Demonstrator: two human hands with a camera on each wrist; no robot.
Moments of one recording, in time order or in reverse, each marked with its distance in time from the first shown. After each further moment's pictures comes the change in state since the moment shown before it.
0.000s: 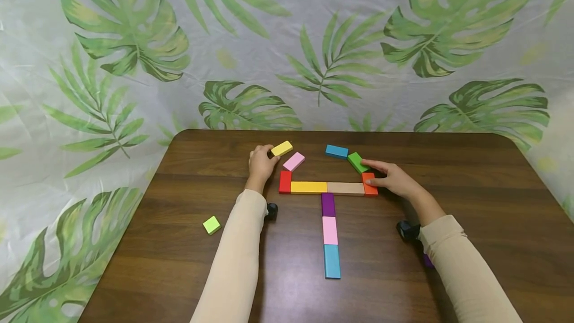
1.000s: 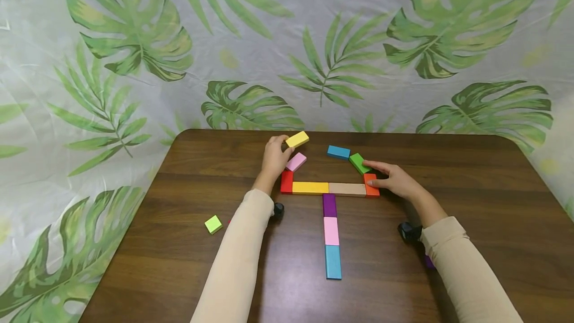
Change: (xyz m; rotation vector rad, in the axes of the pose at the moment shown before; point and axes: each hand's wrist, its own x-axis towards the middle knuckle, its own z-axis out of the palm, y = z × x) left_hand 0.003 0.036 0.002 -0.155 0.036 0.170; right_hand 0.001 0.002 0.000 0.010 -0.003 -0.012
